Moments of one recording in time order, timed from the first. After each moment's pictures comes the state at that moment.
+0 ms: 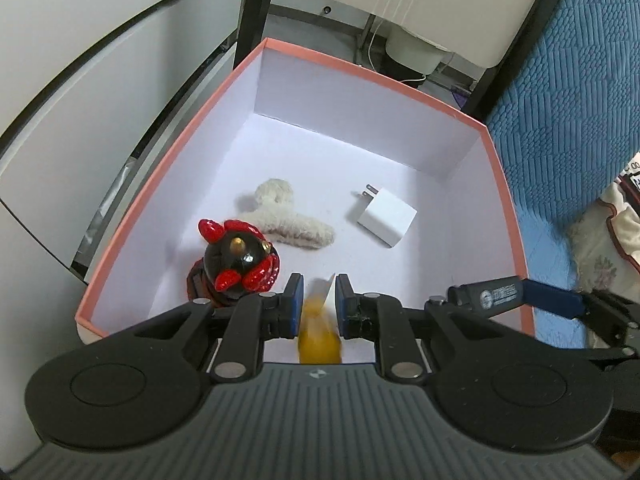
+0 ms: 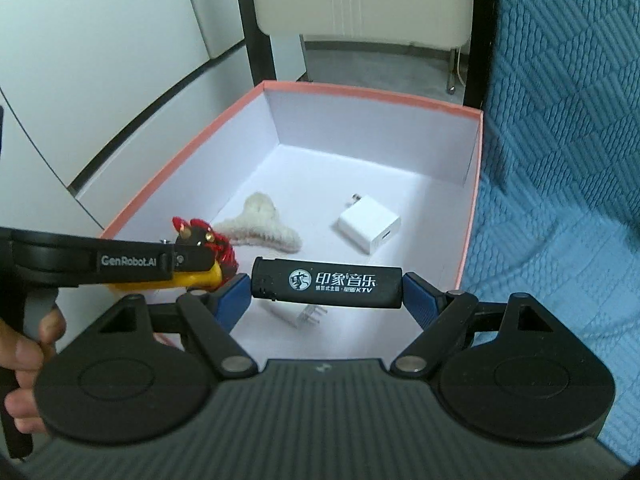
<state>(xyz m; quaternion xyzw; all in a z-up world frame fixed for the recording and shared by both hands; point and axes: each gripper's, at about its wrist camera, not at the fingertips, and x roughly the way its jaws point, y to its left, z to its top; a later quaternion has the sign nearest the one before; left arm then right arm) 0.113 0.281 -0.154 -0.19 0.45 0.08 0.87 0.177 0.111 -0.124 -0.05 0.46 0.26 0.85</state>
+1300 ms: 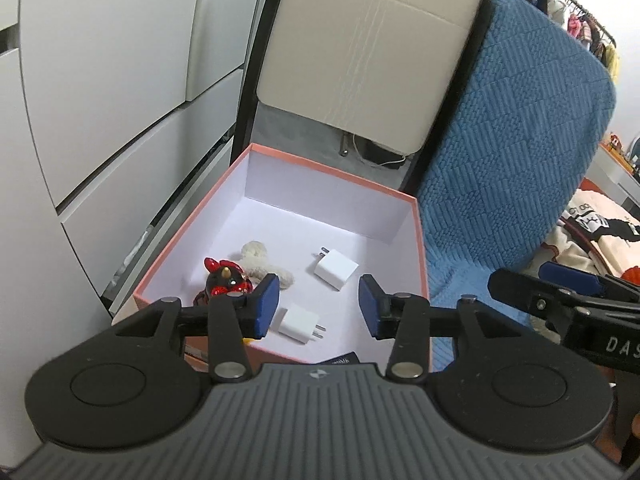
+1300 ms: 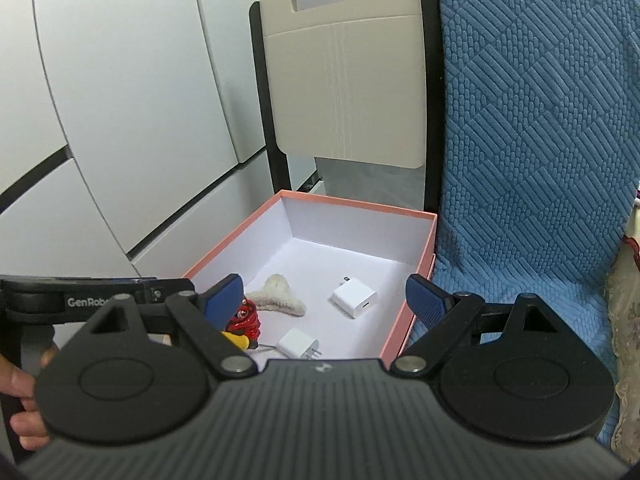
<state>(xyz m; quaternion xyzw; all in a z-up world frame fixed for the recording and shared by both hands) 0.008 0.209 -0.042 -0.17 0.33 0.11 0.92 0.110 0.031 -0.015 -0.01 0.32 0.28 0.90</state>
